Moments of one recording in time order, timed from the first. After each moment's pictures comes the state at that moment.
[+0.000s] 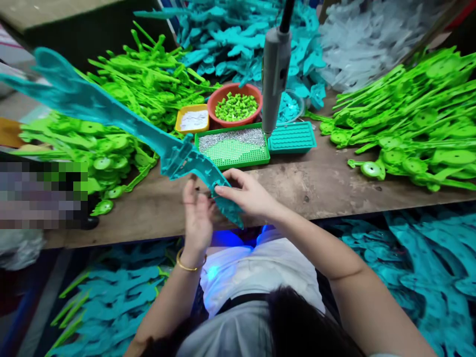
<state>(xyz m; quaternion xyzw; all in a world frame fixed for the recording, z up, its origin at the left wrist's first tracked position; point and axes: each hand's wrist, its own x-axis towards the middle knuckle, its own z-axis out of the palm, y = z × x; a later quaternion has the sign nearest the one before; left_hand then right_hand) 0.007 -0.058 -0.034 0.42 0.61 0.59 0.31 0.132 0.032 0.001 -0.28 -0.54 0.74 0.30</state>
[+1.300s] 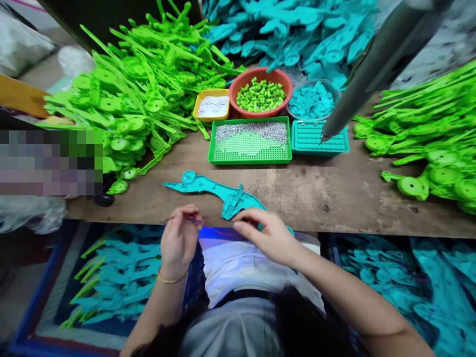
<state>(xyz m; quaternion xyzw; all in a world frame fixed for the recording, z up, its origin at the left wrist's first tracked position) -0.052 -0.106 -0.059 0.20 0.57 0.69 0.41 0.155 -0.018 -0.022 -0.34 -0.66 0.64 0.18</state>
